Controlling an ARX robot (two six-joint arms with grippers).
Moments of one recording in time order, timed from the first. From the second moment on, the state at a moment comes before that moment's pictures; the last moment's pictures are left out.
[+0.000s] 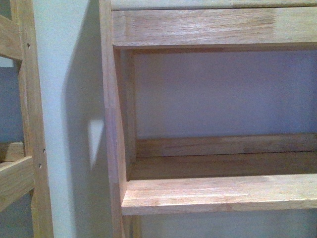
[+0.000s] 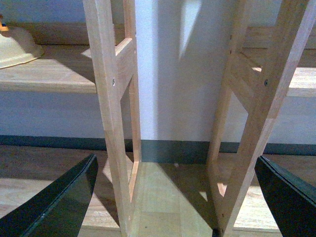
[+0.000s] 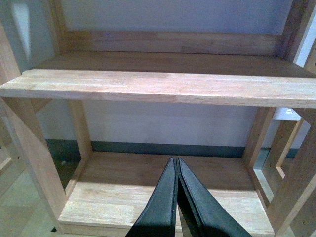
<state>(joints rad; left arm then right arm) 0.00 0.00 0.01 0.00 0.00 0.00 0.13 0.08 0.08 0.00 0.10 -0.01</state>
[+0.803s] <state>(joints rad) 0.00 0.00 0.01 0.00 0.00 0.00 0.00 0.01 0.01 0.00 0.00 -0.01</state>
